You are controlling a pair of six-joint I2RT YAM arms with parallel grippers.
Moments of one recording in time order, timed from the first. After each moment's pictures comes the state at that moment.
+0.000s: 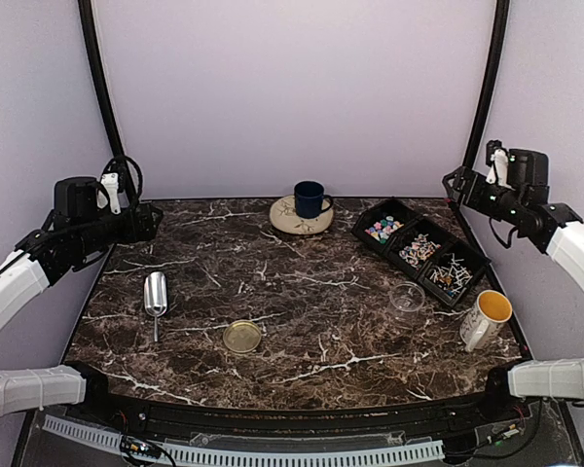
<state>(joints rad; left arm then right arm) -0.27 0.93 0.87 -0.35 -0.07 -0.20 0.14 1.05 1.03 -0.34 -0.04 0.36</state>
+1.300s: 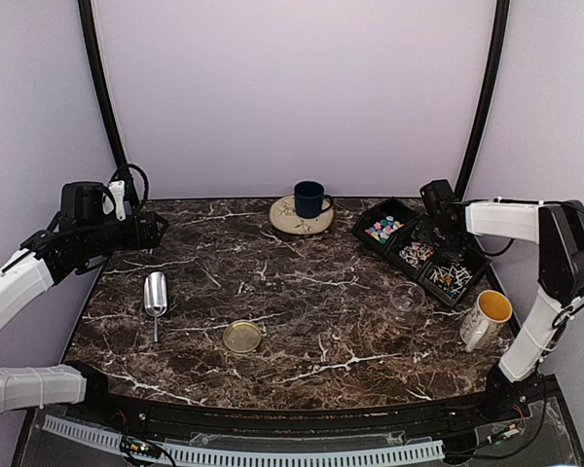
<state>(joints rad) -0.26 0.96 0.85 -0.38 -0.01 -0.22 0.27 1.69 1.14 -0.44 0.45 0.82</state>
